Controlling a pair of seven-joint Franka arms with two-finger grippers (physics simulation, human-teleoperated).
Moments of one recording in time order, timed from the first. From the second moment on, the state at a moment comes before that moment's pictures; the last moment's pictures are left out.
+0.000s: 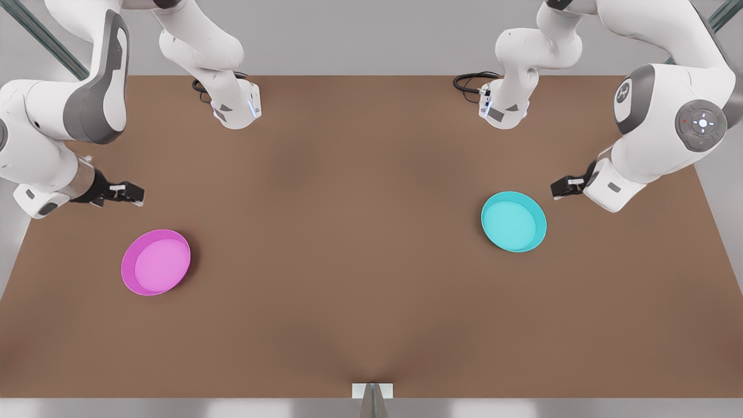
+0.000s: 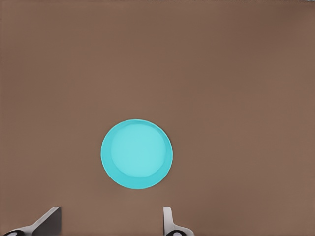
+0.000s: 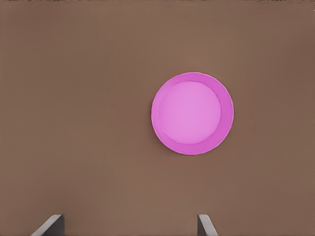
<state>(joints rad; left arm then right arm) -0.12 0.14 0.00 -1.39 0.00 1.40 -0.23 -0.19 0.11 0.14 -1.53 -0.06 1.54 -0.09</state>
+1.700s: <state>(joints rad) 0.03 0.52 0.19 -1.99 -0.41 2.04 0.67 -0.19 0.11 0.14 -1.54 -0.06 1.57 -0.12</state>
